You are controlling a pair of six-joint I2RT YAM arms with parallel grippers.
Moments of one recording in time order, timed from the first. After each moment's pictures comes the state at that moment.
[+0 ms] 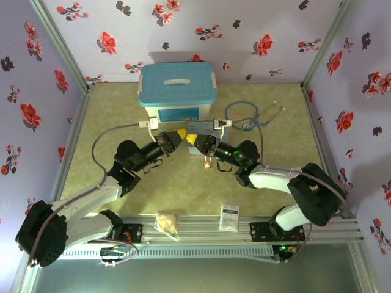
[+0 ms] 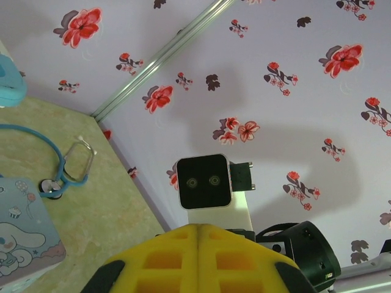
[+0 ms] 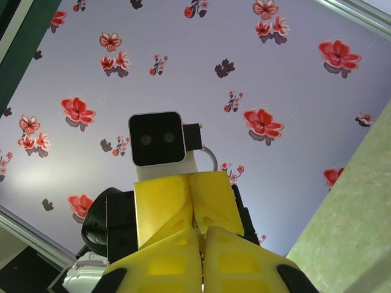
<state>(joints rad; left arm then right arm) -0.69 1.07 0.53 0.73 0.31 -0.94 0.74 1.46 0.55 1.25 -0.54 1.22</state>
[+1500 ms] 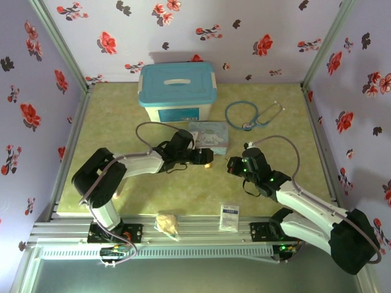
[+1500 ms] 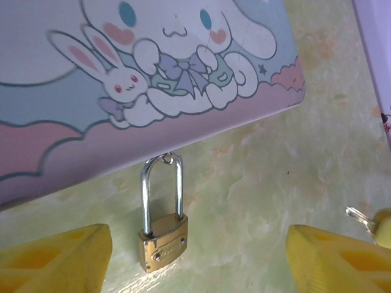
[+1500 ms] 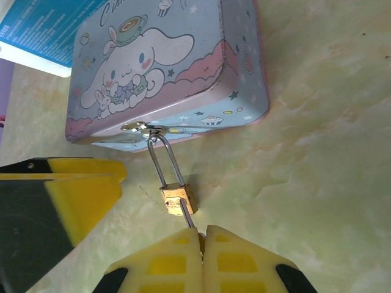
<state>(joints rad) -0.82 1.74 0.92 0.11 0.24 -0.69 0.63 0.96 0.44 -0.14 0.00 0.87</state>
